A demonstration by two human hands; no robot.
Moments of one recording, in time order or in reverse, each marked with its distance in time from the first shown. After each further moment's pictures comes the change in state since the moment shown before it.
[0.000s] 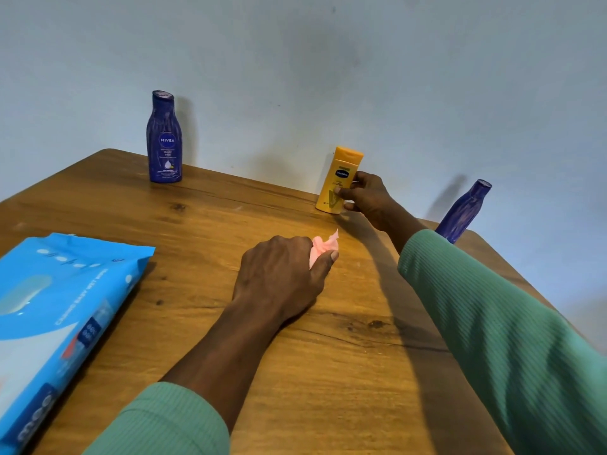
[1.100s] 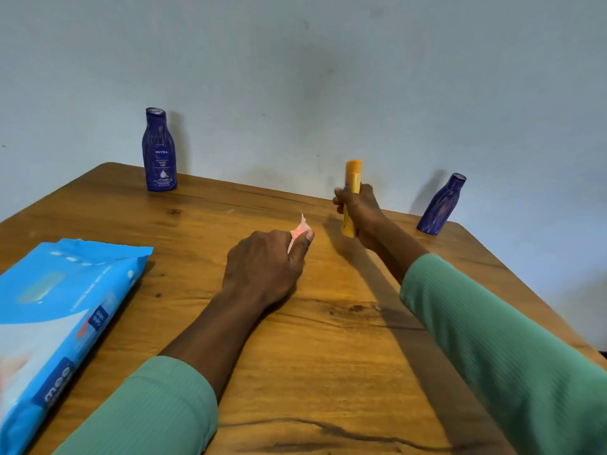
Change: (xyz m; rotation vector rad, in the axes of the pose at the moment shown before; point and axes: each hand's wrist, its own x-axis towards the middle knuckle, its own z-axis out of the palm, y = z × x) left_hand -0.007 0.009 -0.009 -0.085 0.087 -0.018; right_hand -0.098 -0.019 -0.005 0.146 0.162 0.083
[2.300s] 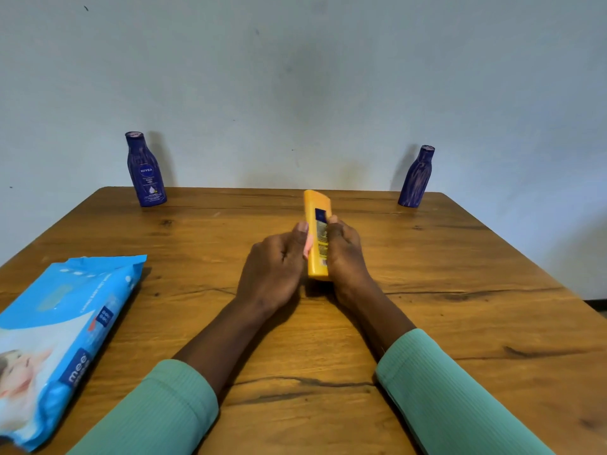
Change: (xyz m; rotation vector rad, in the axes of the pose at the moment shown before) left_hand -0.031 0.036 0.003 -0.555 -0.061 0.019; right_hand -0.129 0.034 0.005 0.390 0.000 0.101
